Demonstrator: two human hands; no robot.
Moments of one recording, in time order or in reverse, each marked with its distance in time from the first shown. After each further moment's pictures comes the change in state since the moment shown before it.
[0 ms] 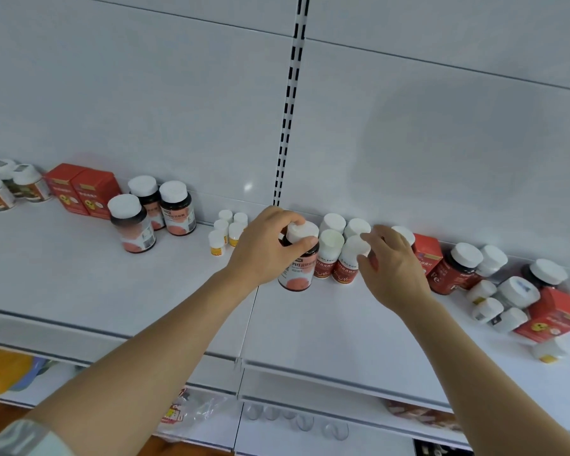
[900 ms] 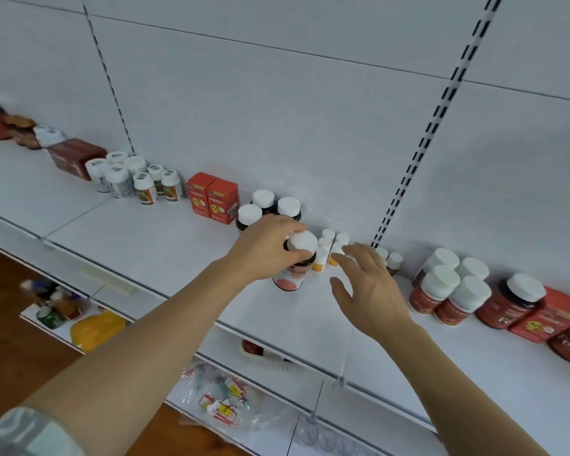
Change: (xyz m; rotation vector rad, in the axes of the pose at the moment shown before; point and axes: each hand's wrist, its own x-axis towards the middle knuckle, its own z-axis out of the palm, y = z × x) left_hand -0.038 -0.078 -0.170 0.348 -0.073 -0.122; right_hand 0.019 -0.194 0.071 0.112 -0.065 -0.350
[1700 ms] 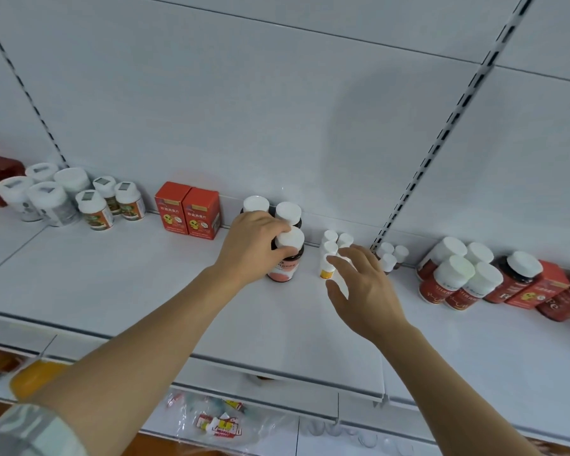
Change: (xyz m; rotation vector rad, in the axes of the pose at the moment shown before) left_hand 0.056 -0.090 0.003 0.108 0.046 0.252; right_hand 0.040 -0.041 0.042 -0.086 -0.035 0.229
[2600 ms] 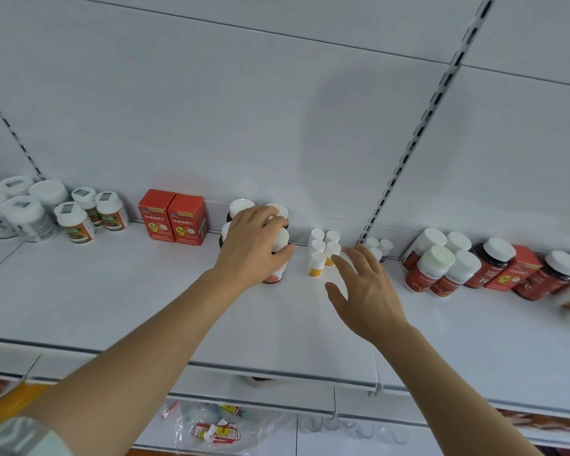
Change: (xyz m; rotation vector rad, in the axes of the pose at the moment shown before) left_hand 0.002 0.012 0.004 0.037 0.072 0.103; right_hand -0.016 0.001 -0.008 -0.167 -0.094 0.163
